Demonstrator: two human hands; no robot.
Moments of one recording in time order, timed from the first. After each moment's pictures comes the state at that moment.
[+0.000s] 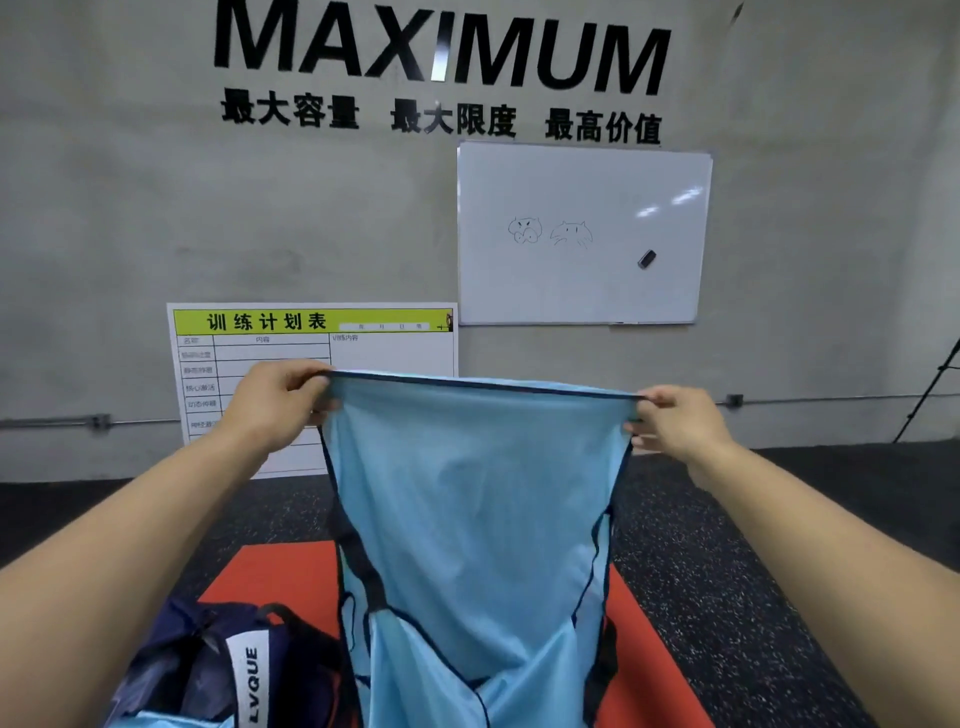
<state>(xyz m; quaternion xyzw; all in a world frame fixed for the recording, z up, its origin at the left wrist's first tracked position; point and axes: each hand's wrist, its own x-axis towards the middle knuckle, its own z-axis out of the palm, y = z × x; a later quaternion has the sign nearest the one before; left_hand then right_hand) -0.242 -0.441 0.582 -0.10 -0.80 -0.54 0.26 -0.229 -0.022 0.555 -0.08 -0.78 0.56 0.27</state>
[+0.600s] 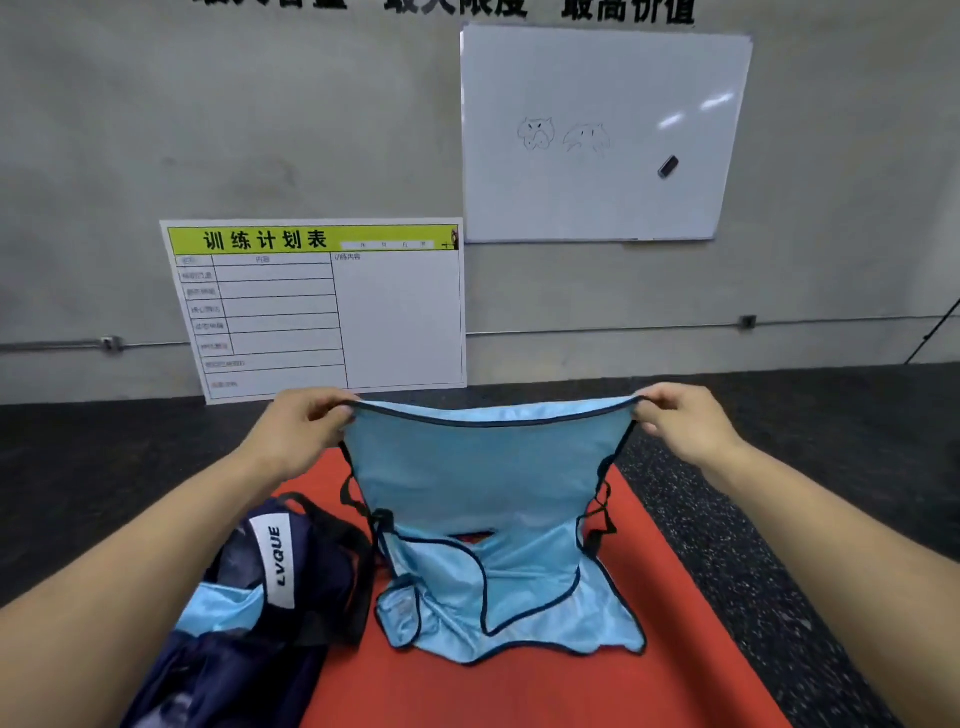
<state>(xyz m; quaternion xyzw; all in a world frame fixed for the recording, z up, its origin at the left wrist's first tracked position) -0.237 -0.457 0.440 -0.14 -0.85 -0.48 0.15 -0.221 -0.010 0.427 -0.05 -0.85 0.48 0.22</state>
